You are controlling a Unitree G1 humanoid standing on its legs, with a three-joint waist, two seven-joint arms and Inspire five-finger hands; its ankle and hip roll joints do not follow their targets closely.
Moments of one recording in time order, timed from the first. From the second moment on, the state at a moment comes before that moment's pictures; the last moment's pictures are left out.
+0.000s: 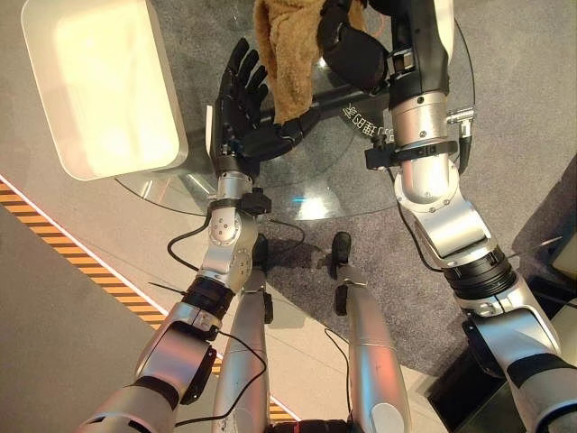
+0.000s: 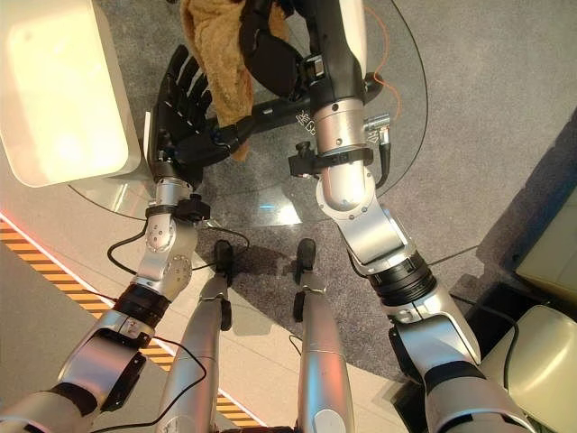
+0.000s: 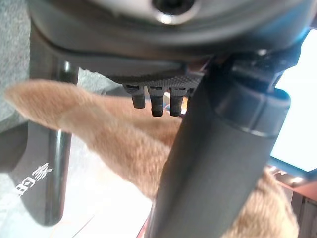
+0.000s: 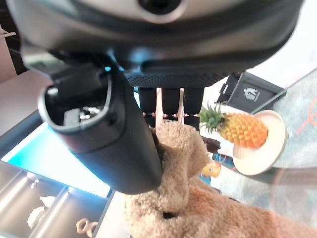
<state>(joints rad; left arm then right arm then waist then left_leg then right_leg) -0.79 0.24 -0.30 0.52 -0.69 -0.53 0.16 -0.94 -0.46 0.38 -0.02 0.01 0.01 -0.42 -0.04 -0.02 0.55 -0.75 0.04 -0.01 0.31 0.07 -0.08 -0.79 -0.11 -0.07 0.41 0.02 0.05</state>
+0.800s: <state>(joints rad) -0.79 0.16 -0.29 0.53 -0.96 -0.53 0.02 -0.94 -0.37 0.40 -0.02 0.12 0.01 -0.30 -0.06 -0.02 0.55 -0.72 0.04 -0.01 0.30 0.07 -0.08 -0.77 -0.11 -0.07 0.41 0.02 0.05</state>
